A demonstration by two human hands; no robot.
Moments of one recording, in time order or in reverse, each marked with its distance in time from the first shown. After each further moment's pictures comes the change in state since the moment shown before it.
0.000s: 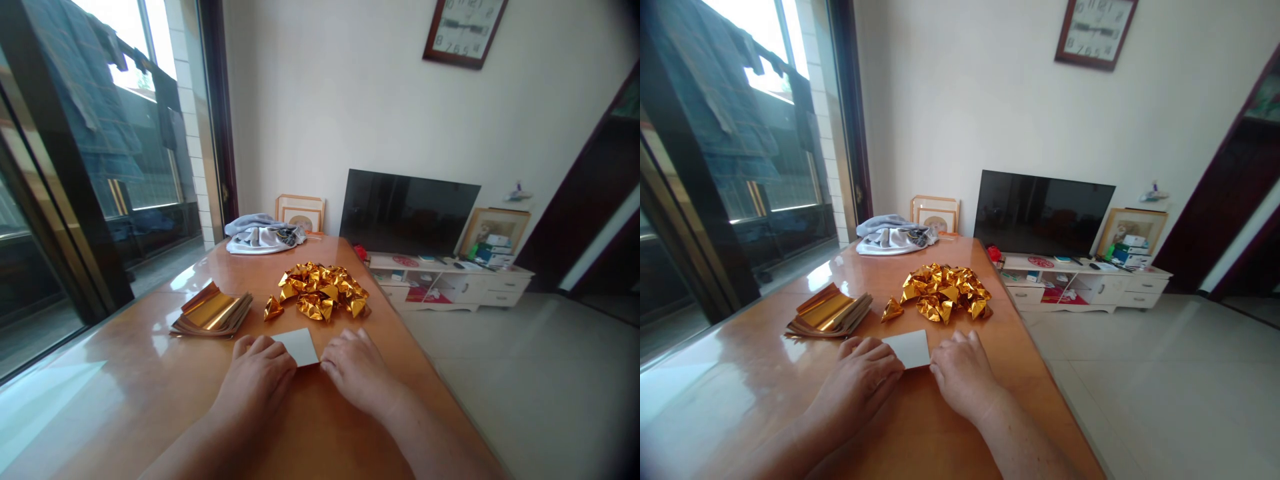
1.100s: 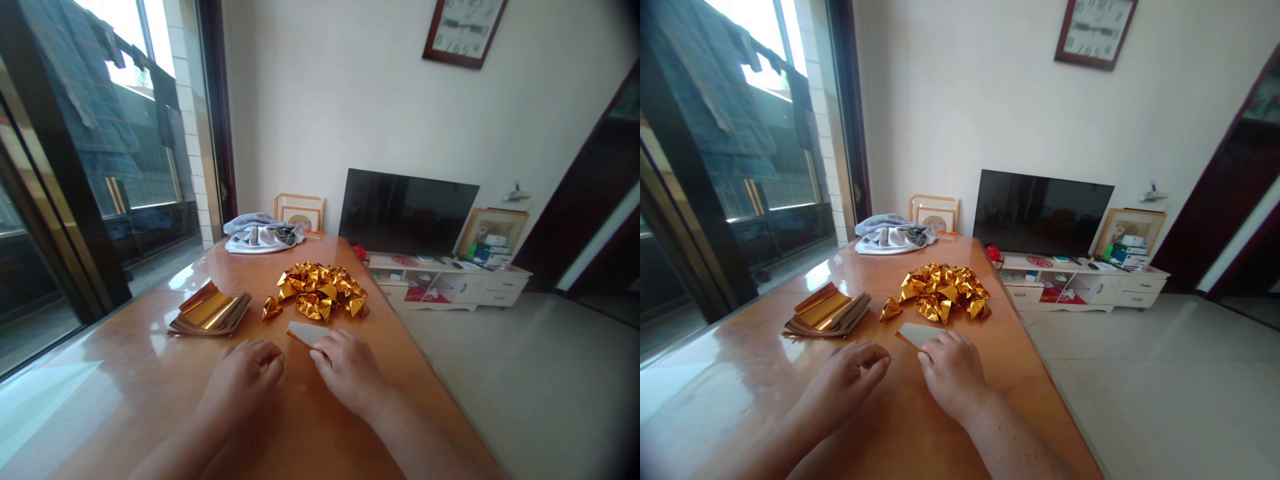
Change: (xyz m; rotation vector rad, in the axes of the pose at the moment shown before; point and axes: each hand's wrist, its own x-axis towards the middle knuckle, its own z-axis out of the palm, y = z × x) left_hand -0.003 -0.016 0.003 -0.327 0.102 -0.301; right_hand 0.005 -0.011 0.010 0.089 0.196 0.047
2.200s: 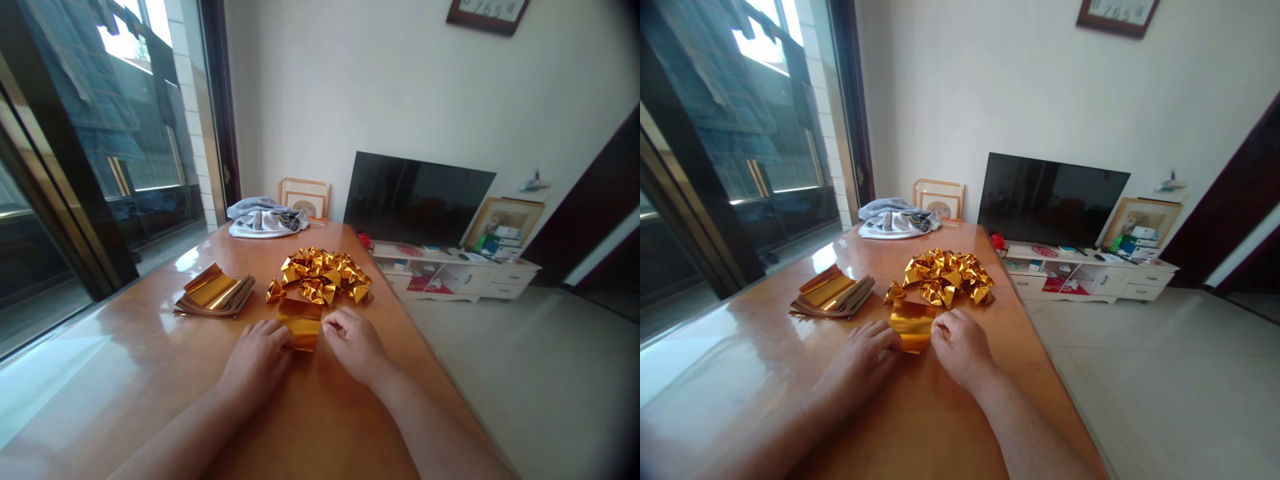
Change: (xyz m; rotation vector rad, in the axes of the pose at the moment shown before) left_hand 0.000 0.002 0.018 0.187 -0.048 0.176; right_hand 0.003 0.020 0.009 0.335 0.136 0.089
